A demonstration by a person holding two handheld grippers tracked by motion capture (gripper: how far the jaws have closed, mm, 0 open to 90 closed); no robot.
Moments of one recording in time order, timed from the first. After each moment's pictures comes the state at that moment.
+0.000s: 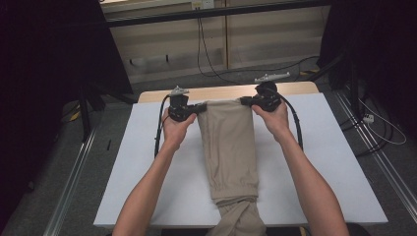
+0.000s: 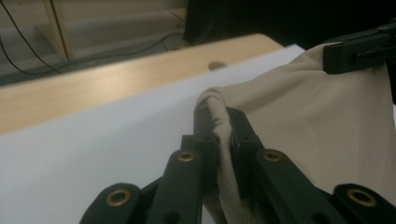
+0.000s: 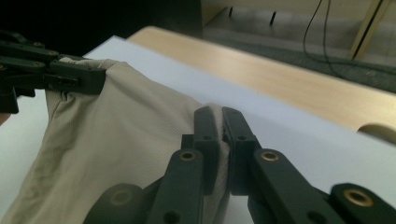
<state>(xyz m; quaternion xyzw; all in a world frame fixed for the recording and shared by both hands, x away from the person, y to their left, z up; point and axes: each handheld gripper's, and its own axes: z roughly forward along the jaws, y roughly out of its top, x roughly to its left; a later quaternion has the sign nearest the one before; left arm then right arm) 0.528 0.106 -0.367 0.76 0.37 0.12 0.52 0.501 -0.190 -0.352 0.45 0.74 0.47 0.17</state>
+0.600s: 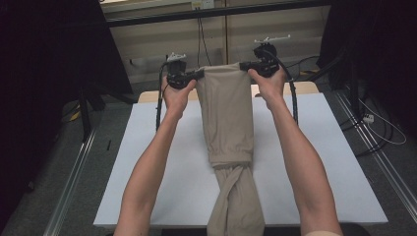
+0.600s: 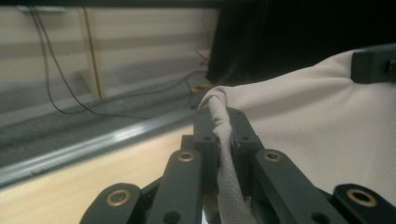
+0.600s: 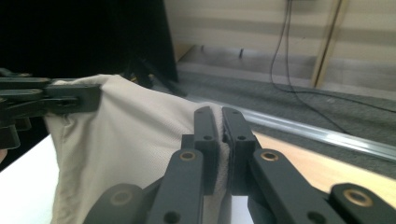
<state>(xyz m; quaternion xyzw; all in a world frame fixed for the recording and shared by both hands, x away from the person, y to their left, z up) 0.588 0.094 -0.302 0.72 0.39 0.18 0.55 0.554 -0.187 -0.277 0.49 0.69 0.48 0.23</state>
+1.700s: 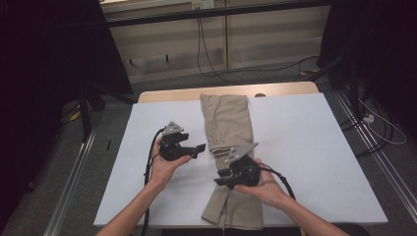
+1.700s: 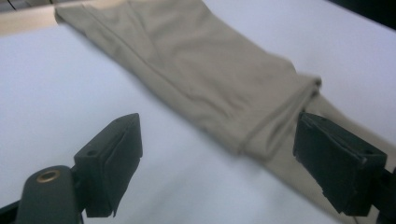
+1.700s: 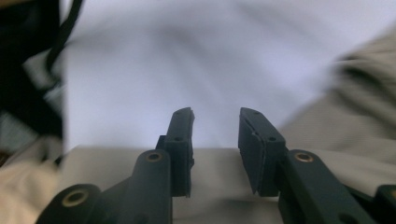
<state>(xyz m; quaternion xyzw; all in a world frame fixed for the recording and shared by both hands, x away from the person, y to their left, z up) 0.418 0.142 -0.420 0.81 0.34 0.11 0.46 0.331 -0.097 -0.425 0.25 0.87 0.42 0.03</state>
